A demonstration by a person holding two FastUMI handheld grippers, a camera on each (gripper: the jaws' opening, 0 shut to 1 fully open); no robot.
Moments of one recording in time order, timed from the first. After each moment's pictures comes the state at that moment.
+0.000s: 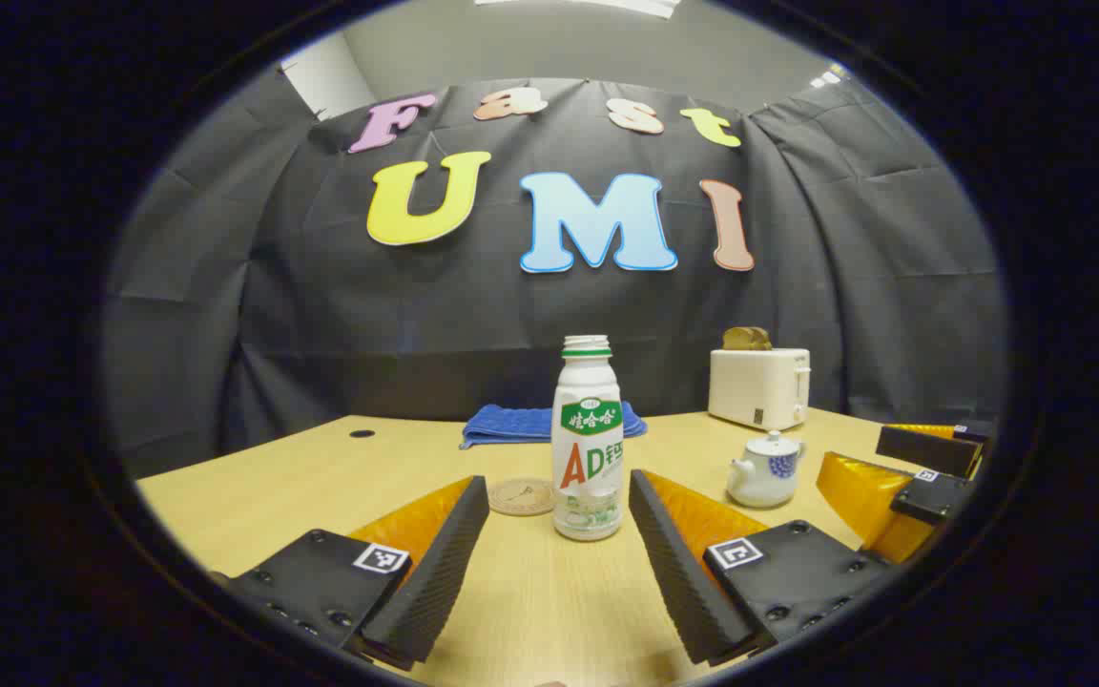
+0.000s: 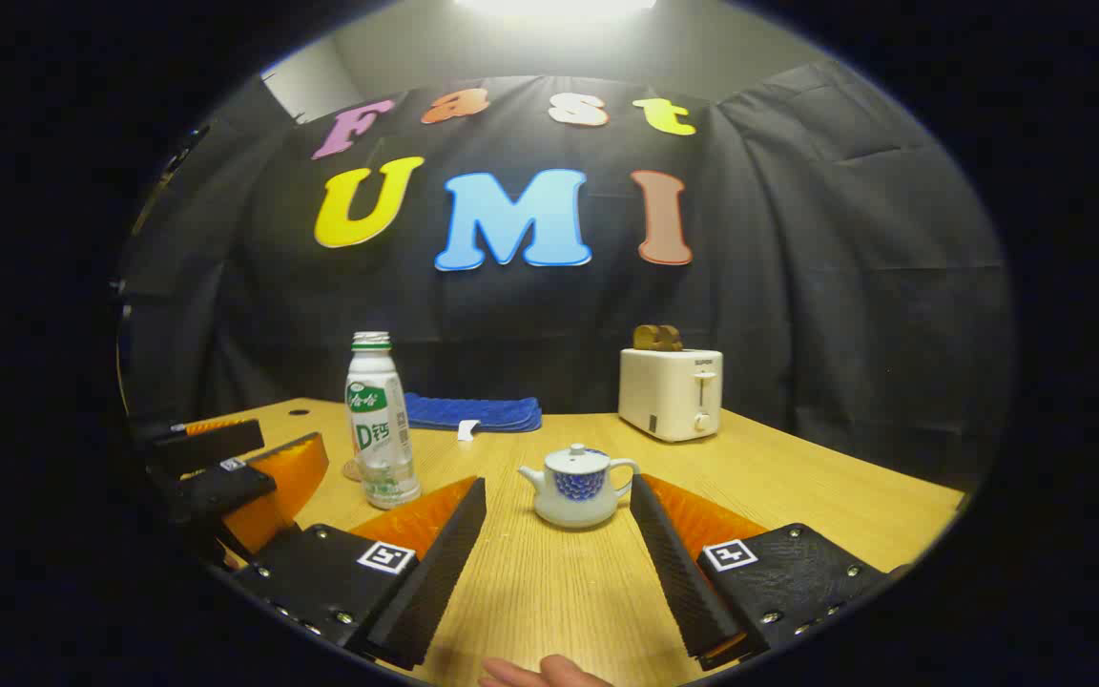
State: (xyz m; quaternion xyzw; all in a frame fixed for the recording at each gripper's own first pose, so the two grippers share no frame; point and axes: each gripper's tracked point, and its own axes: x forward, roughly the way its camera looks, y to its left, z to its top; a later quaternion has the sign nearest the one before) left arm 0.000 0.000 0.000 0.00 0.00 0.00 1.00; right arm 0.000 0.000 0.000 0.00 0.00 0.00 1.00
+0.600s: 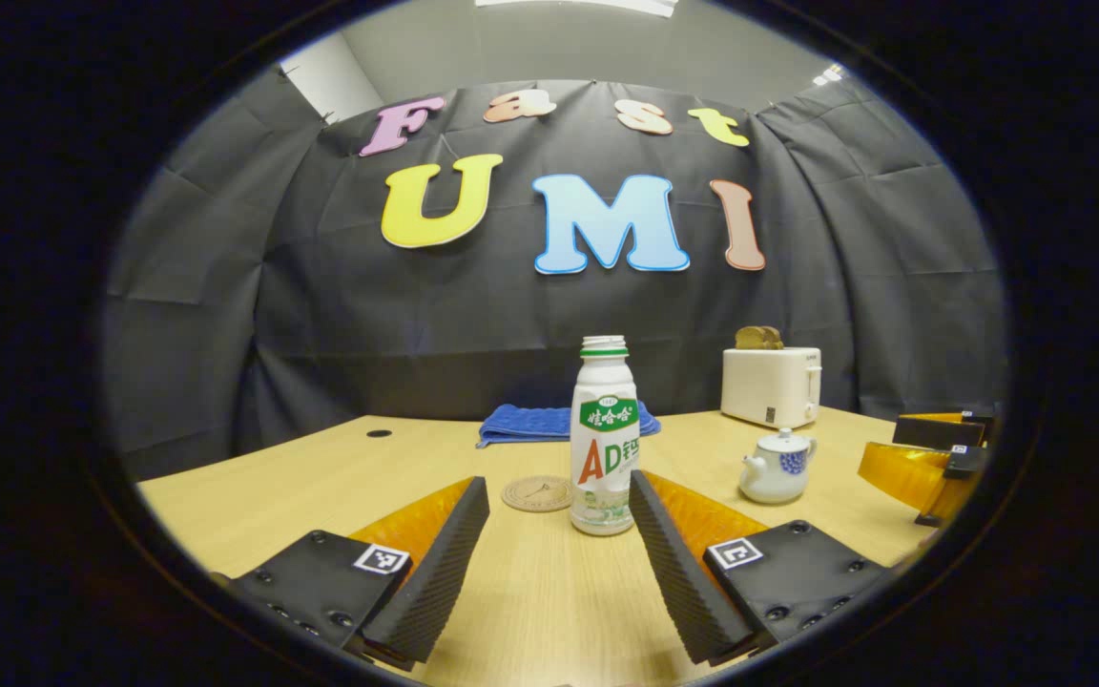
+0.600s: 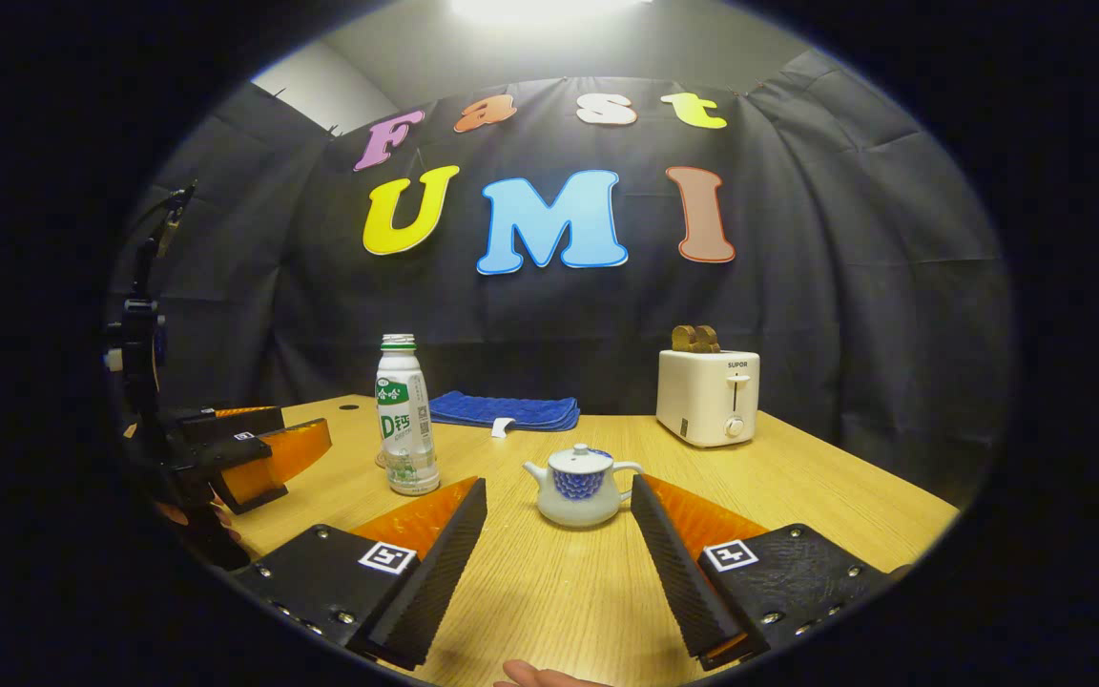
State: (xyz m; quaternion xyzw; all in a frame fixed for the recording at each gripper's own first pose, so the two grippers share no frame) left arm -0.008 0.012 0.000 0.00 0.00 0.02 1.00; right arm -0.006 -0.027 -0.001 0.00 0.00 0.06 1.00
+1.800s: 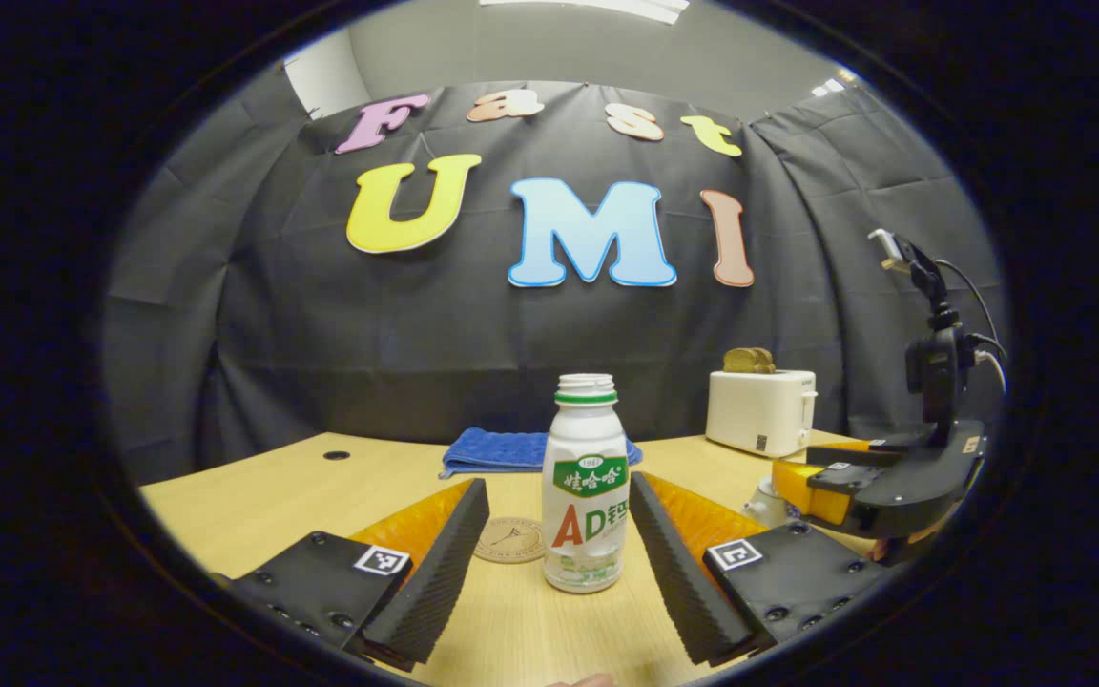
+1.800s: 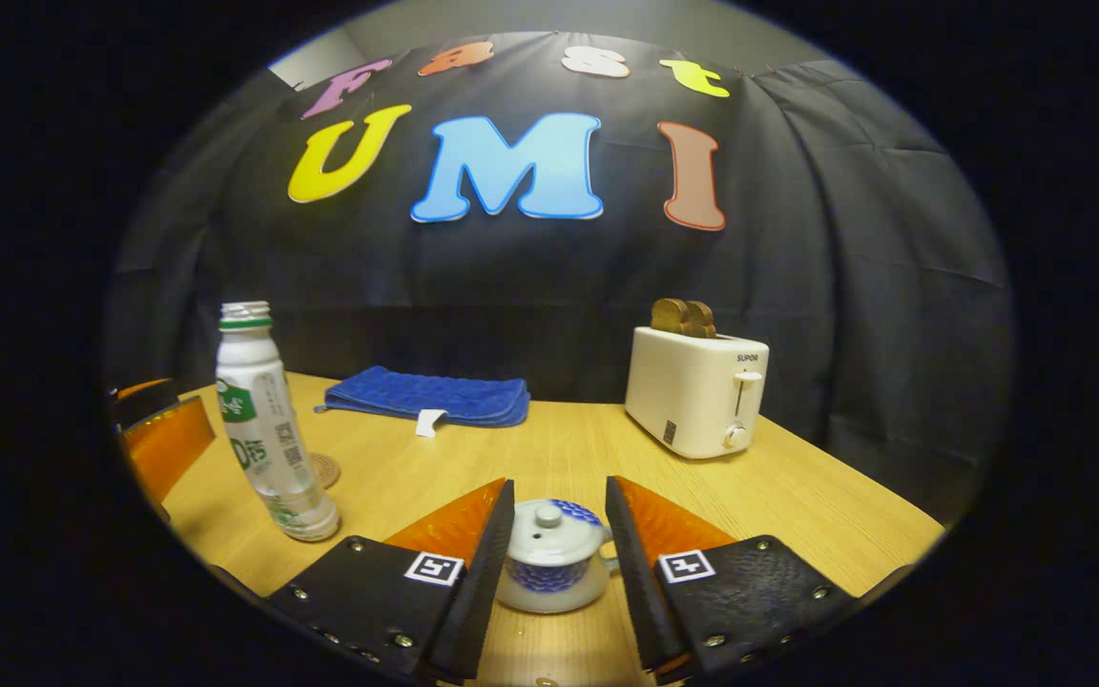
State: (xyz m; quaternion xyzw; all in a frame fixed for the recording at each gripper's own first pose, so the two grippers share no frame) left arm 0.059 0.000 0.022 -0.01 -0.02 -0.02 1.00; right arm 0.135 -0.040 -0.008 -0.03 0.07 -0.04 1.00
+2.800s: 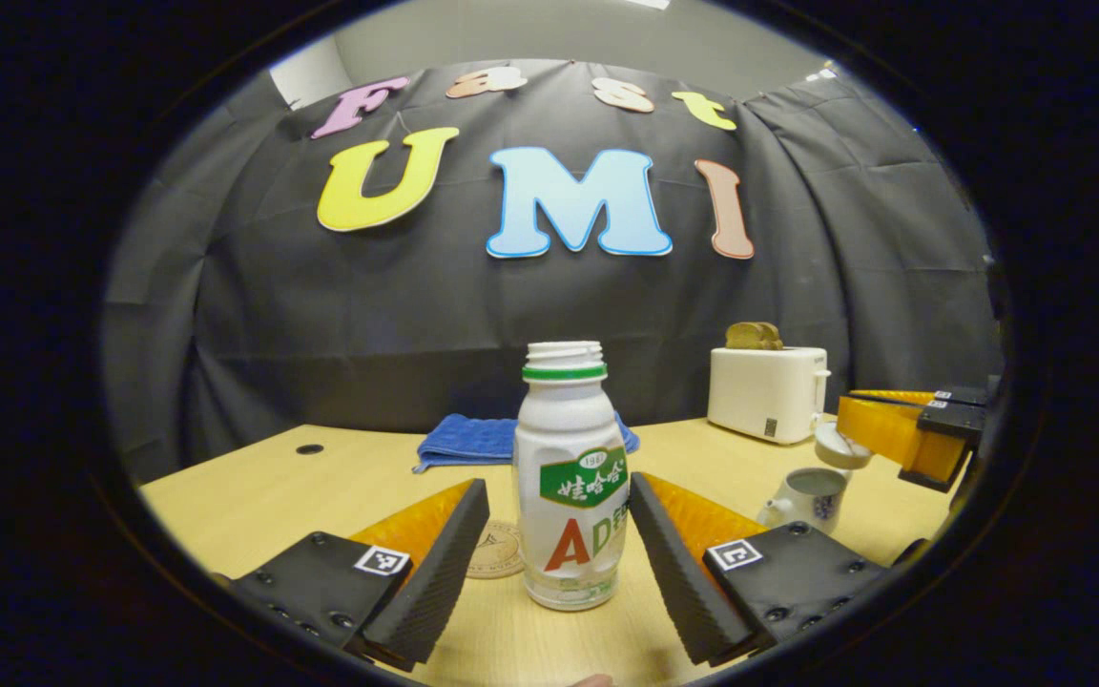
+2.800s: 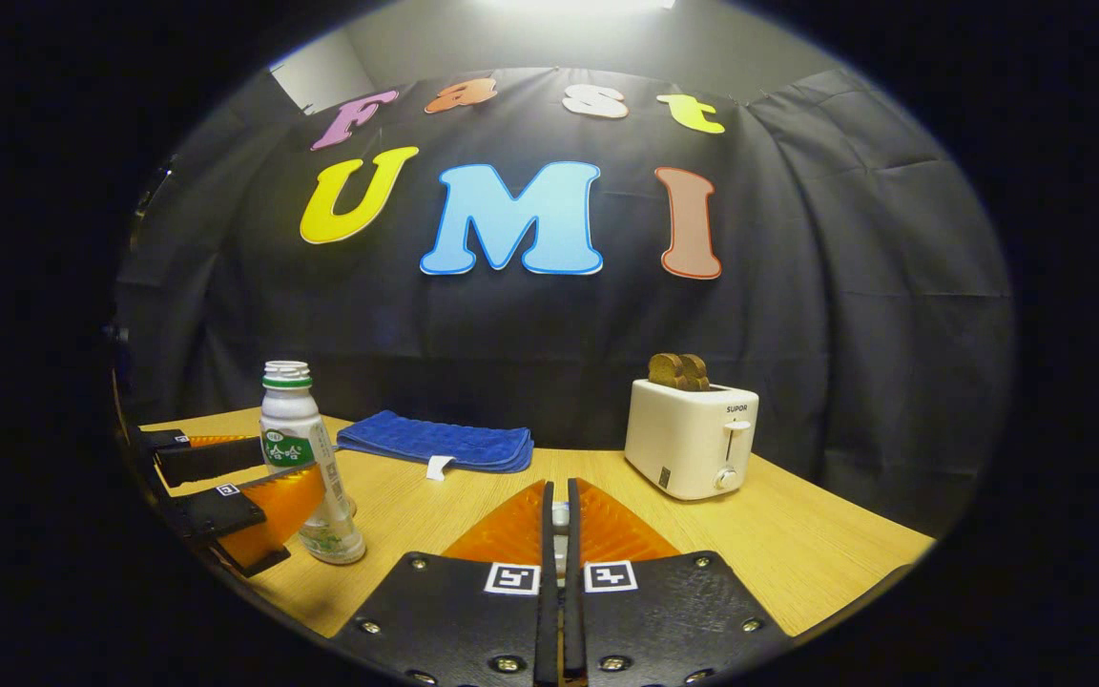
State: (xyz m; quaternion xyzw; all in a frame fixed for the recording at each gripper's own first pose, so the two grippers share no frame) left arm 0.119 -0.022 0.005 0.00 0.02 -0.03 1.00; right arm 0.112 -0.037 0.038 -0.03 -0.01 -0.02 1.00
